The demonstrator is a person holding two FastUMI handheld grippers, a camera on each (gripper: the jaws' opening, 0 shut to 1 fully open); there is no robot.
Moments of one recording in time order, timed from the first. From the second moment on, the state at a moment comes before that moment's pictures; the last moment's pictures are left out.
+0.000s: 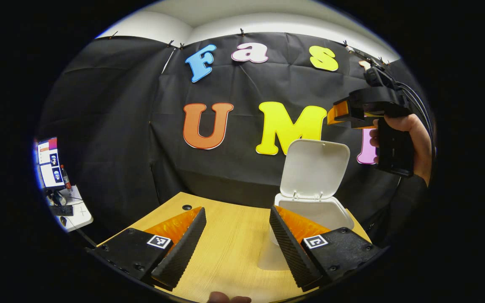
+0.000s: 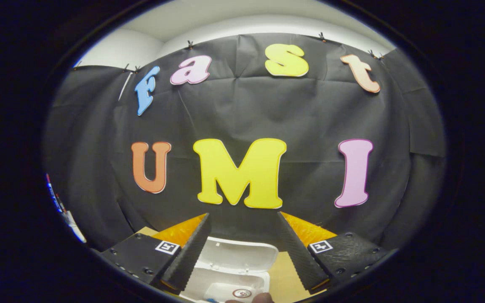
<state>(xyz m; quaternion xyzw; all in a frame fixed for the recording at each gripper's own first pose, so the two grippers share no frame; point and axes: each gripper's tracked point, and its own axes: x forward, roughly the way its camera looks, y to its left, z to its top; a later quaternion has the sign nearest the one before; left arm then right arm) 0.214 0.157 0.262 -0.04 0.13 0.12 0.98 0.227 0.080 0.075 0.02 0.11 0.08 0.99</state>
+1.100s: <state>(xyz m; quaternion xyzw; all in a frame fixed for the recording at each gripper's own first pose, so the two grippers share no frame) 0.191 0.194 0.282 -0.04 0.11 0.11 0.99 0.196 0.087 0.005 0.04 0.20 0.04 0.98</state>
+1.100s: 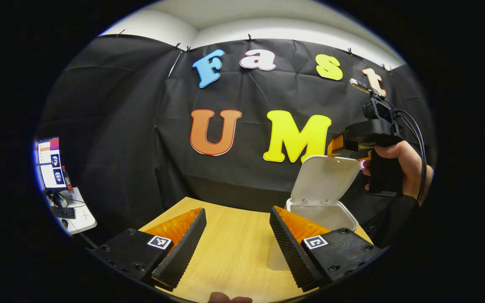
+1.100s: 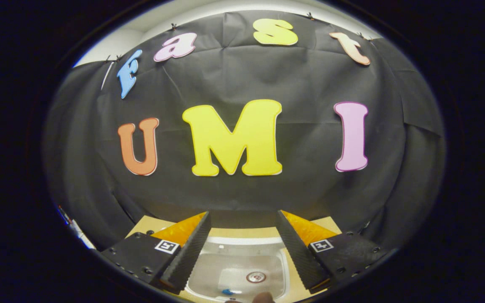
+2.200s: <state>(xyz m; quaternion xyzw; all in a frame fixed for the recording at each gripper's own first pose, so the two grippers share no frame) 0.163 0.175 0.283 -0.02 0.11 0.04 0.99 0.094 0.082 -0.141 0.01 0.28 0.05 0.96</state>
